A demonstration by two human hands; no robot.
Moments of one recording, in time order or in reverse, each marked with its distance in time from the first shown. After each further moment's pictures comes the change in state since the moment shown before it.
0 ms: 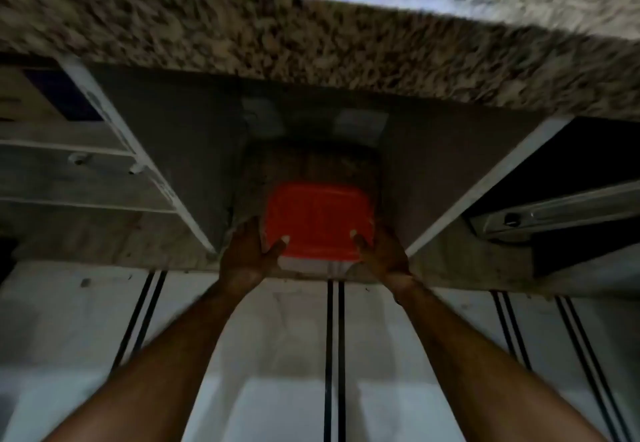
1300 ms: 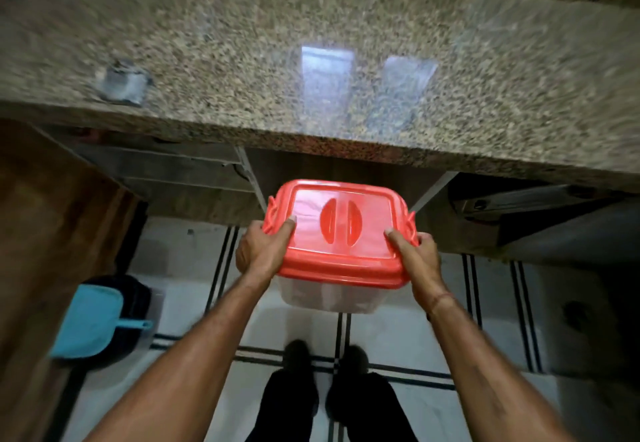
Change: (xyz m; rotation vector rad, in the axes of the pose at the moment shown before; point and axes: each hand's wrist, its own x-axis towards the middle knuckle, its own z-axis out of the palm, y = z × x) left_hand -0.234 0.193 -0.238 -0.140 0.220 -0.526; right_hand -0.275 -0.200 -0.219 0.512 0.073 0.351
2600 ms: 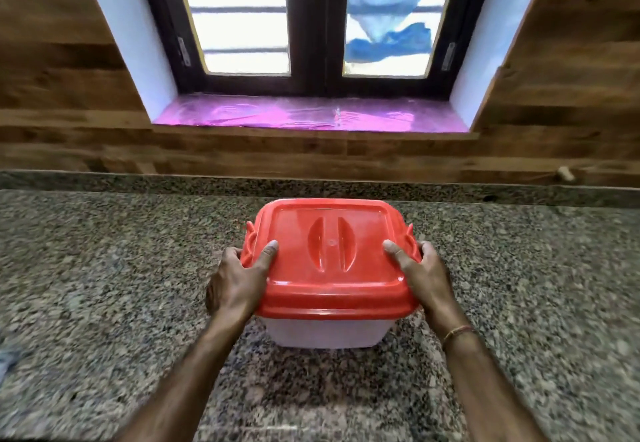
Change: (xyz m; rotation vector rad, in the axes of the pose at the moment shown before) left_hand 0.104 0.475 0.041 -0.060 0.106 0.361; right_hand 0.261 -0.405 -0.148 0.022 0.016 -0.328
